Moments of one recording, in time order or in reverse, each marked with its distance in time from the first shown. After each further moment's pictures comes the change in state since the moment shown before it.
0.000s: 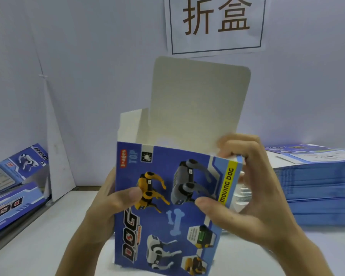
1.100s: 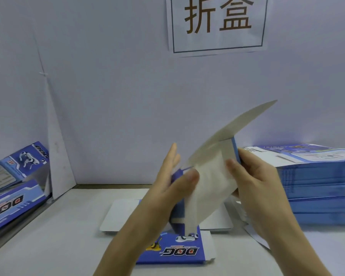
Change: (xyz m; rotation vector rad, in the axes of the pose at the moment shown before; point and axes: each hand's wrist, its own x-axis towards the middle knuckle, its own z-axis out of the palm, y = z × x) left_hand 0.039 -0.033 0.041 0.434 -0.190 0.023; right_hand -0.005 0.026 0.008 0.149 0.191 0.686
